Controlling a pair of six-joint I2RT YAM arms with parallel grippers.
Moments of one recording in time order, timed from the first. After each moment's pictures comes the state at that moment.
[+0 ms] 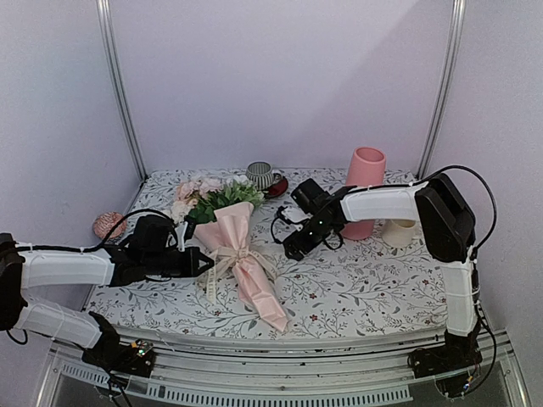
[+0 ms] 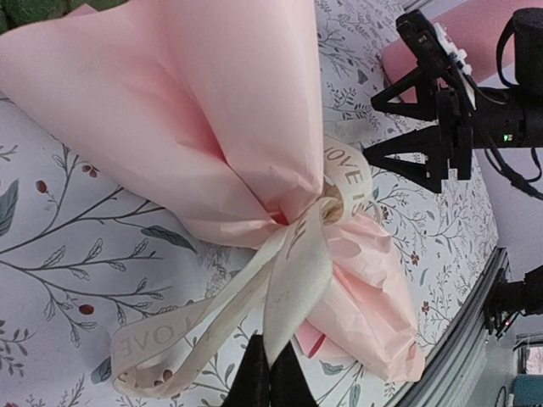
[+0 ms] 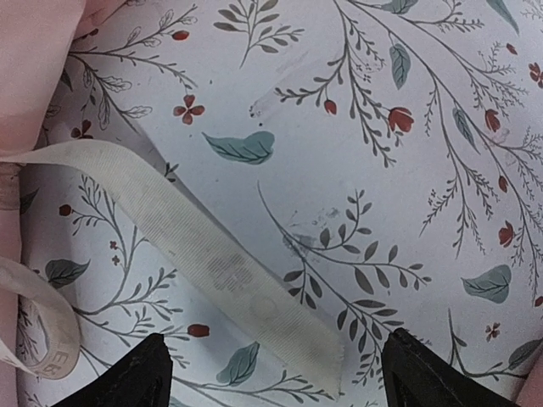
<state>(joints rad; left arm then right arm) -0.60 1.22 0.46 0.09 0.22 -0.59 0.76 2.15 1.57 -0.53 -0.04 -0.03</state>
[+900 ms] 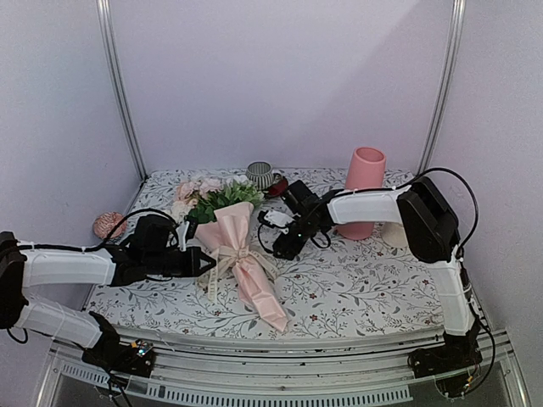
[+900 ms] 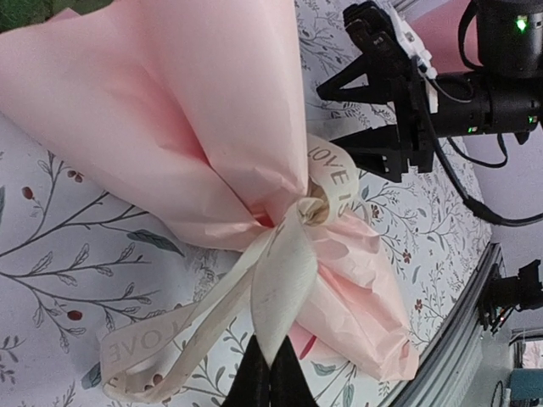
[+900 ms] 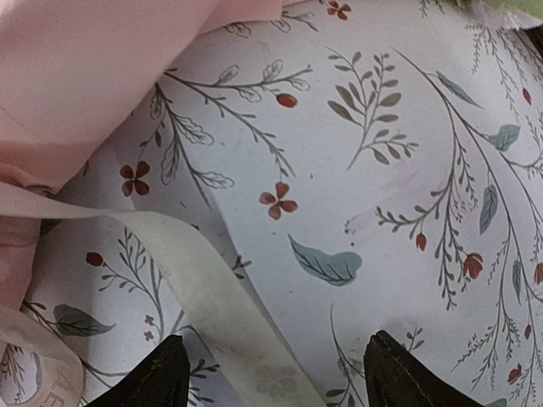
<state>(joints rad) -0.60 1.23 0.46 0.12 0.24 -0.59 0.78 2.27 1.69 -0.46 -0.12 -0.29</state>
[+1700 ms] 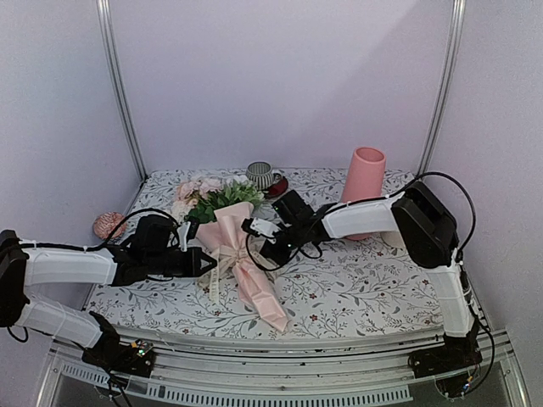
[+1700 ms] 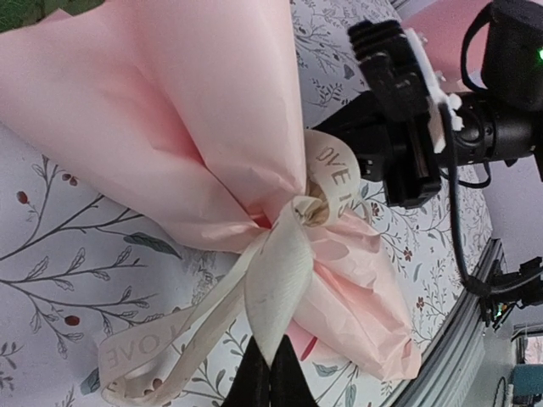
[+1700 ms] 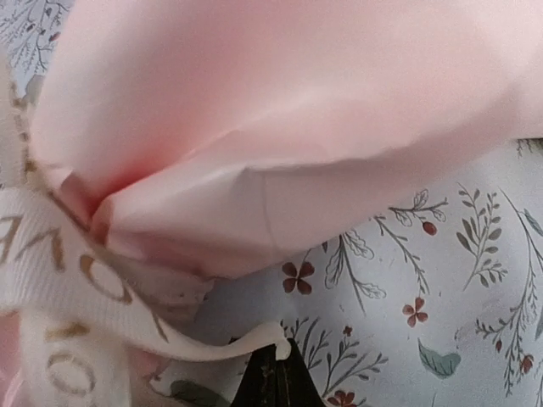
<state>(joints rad) -0.60 1.25 0.46 0.14 0.25 -0.57 0.85 2.29 1.63 -0.21 -0.26 -0.34</state>
